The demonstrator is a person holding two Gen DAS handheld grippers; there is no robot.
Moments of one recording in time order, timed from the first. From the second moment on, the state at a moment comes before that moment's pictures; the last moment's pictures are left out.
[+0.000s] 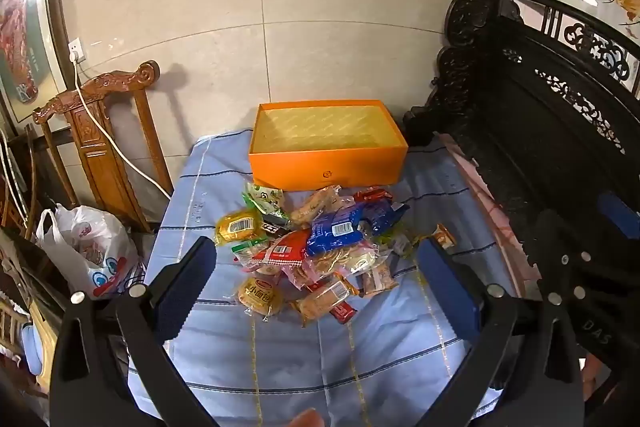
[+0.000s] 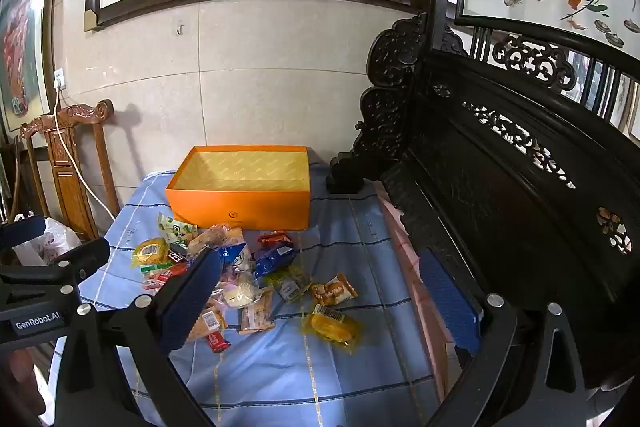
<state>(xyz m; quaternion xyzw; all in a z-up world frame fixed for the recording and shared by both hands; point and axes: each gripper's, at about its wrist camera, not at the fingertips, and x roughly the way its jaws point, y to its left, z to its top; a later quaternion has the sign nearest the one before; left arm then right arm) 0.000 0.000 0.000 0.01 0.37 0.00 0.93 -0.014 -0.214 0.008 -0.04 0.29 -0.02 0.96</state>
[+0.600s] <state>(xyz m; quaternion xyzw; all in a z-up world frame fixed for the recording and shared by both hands) 0.003 0.007 0.002 0.01 0.37 0.00 0.93 -0.008 -0.214 0.008 -0.04 0.29 -0.02 0.96</state>
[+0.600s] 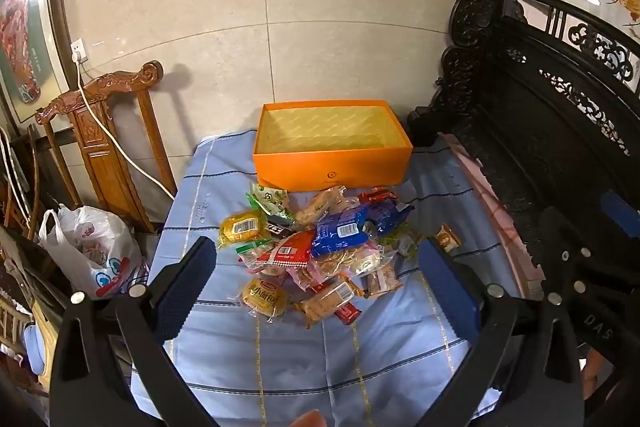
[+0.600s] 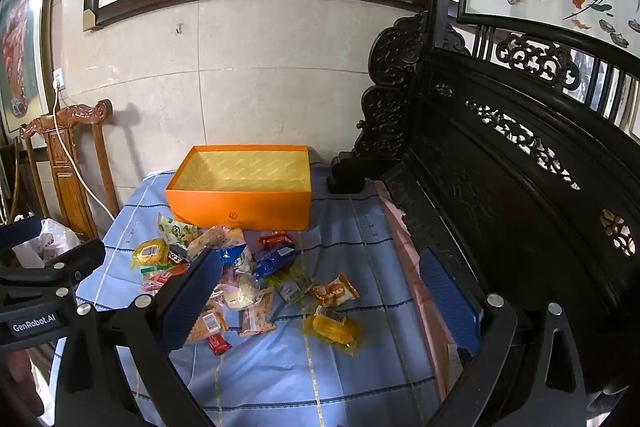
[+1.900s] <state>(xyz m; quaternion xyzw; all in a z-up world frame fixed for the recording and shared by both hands) -0.001 0.016 -0.001 0.00 0.37 0.00 0.93 -0.011 -0.210 0.006 -0.04 0.29 -0.02 0.95</state>
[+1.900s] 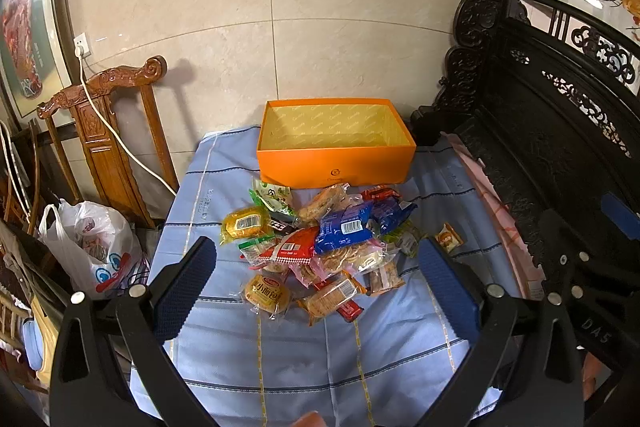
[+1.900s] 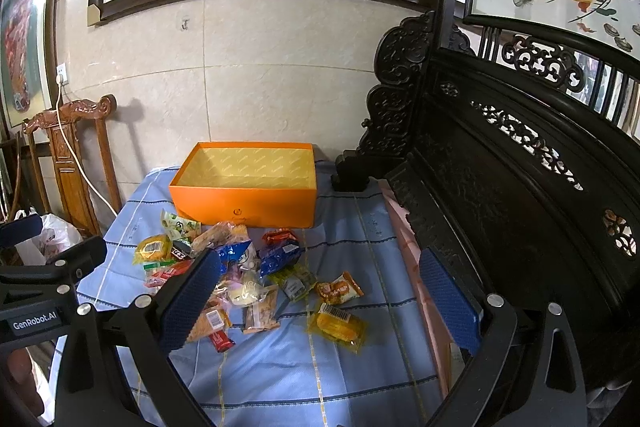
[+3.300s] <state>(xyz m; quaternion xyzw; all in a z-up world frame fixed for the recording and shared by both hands) -0.002 0.029 -0.003 -0.01 0.38 0.01 0.93 -0.012 -0.206 0.007 -0.04 0.30 -0.02 0.95</state>
